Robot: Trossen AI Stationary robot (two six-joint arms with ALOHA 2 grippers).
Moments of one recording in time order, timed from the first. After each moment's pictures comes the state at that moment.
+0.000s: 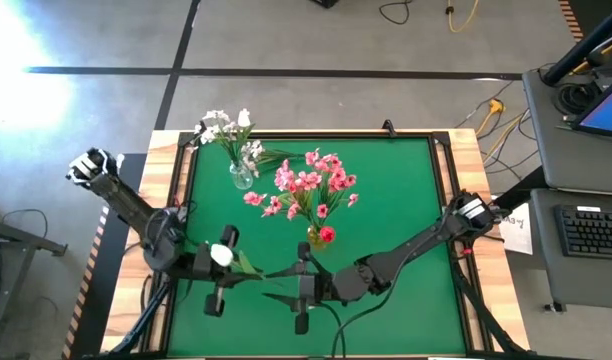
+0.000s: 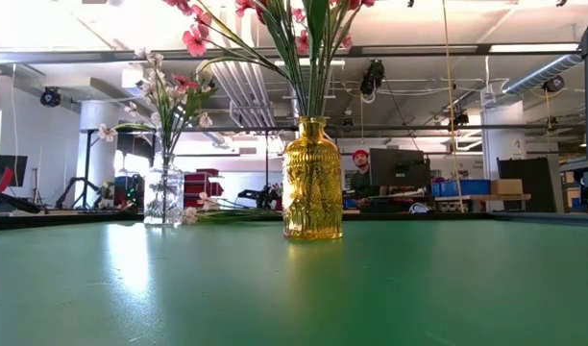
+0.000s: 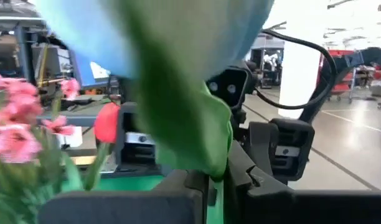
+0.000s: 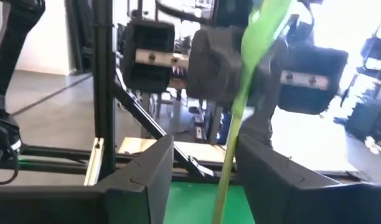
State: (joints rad) left arm -0.77 1.14 0.69 0.63 -0.66 0.06; right arm 0.50 1.98 1.53 0.48 0.49 -0.14
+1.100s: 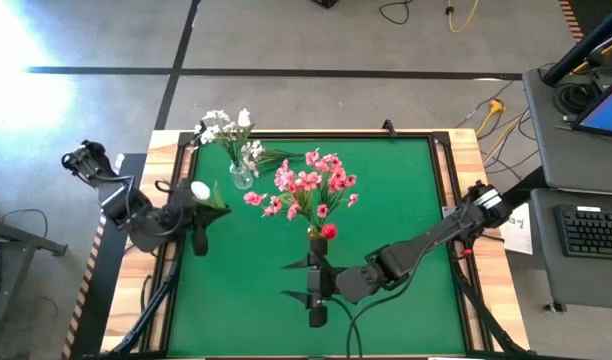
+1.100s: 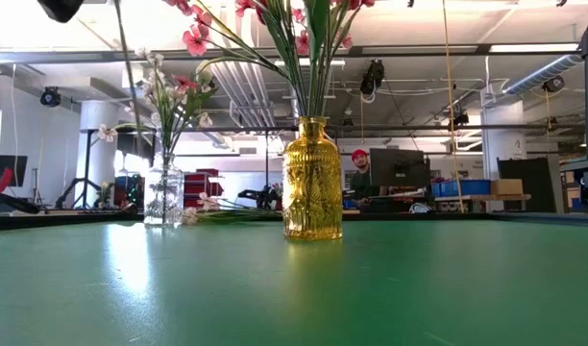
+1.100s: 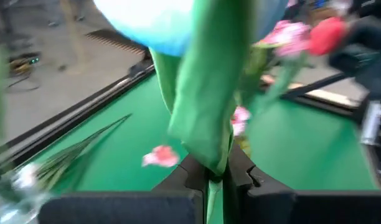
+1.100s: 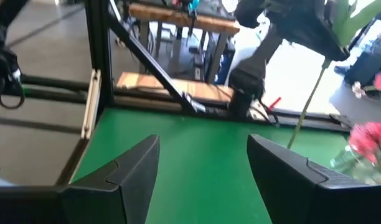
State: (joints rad) left arm -0.73 0.74 0.86 -0.73 -1.03 -0.71; right arm 0.50 1.84 1.53 0.02 0.52 -0.01
